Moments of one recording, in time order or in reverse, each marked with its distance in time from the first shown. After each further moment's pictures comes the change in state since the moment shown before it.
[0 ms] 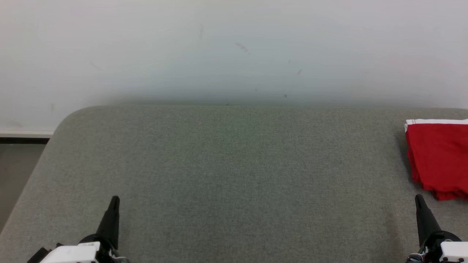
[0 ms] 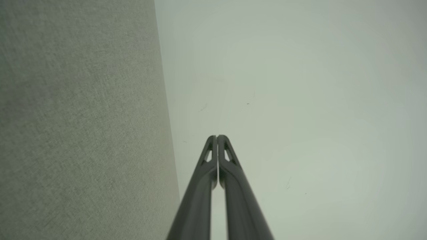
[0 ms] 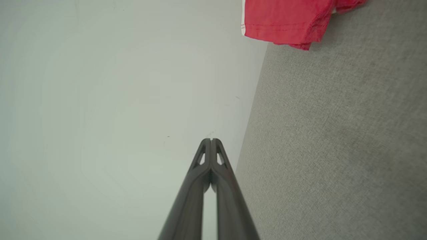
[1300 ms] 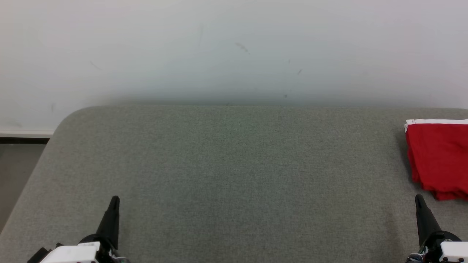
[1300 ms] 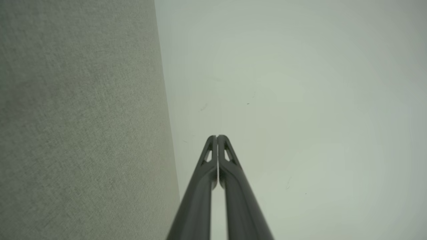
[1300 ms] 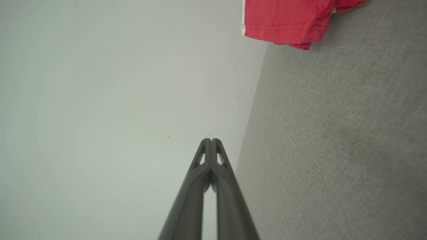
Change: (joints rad) left arm 0.000 0.000 0.000 0.000 0.000 0.000 0.000; right arm 0.000 0.000 0.000 0.000 0.000 0.000 0.000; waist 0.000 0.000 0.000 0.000
